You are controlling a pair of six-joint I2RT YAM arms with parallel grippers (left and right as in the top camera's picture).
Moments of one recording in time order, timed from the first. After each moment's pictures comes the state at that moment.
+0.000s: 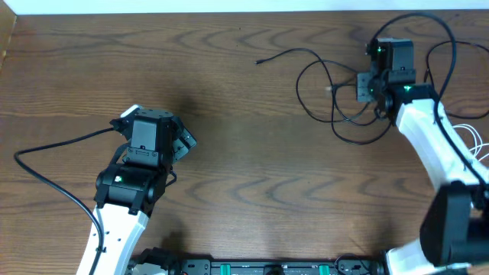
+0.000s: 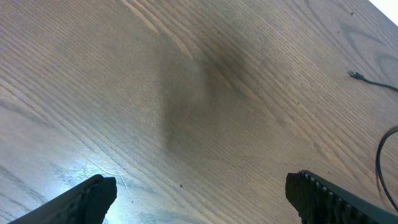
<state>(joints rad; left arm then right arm) -0.21 1.03 0.93 -0.85 -0.24 -0.80 0.07 1.71 1.22 -0.42 0.13 0.00</state>
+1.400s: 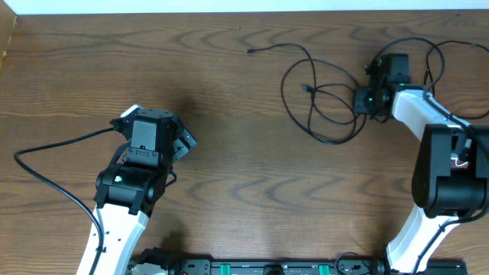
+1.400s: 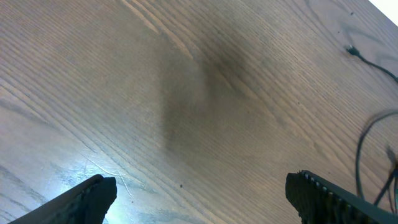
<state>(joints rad) -0.21 1.03 0.93 -0.85 -0.24 -0.80 -0.02 2.01 1.24 -0.37 -0.12 0.11</state>
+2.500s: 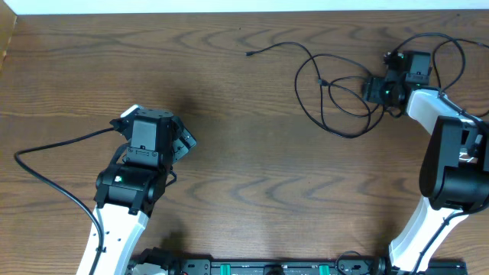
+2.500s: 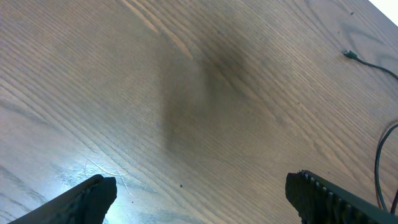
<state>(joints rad) -0.21 1.03 0.93 -0.85 -0.24 -0.80 -0.13 2.07 1.26 -0.19 -0.20 0.06</state>
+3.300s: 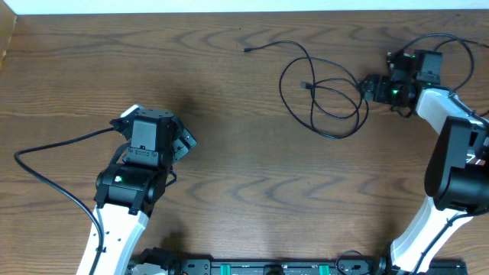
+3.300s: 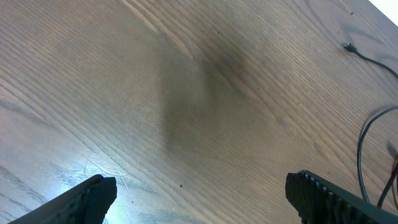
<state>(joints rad) -0.21 1.03 0.93 -0.85 -0.24 -0.80 -0.19 2.06 1.28 -0.23 -0.34 0.04</state>
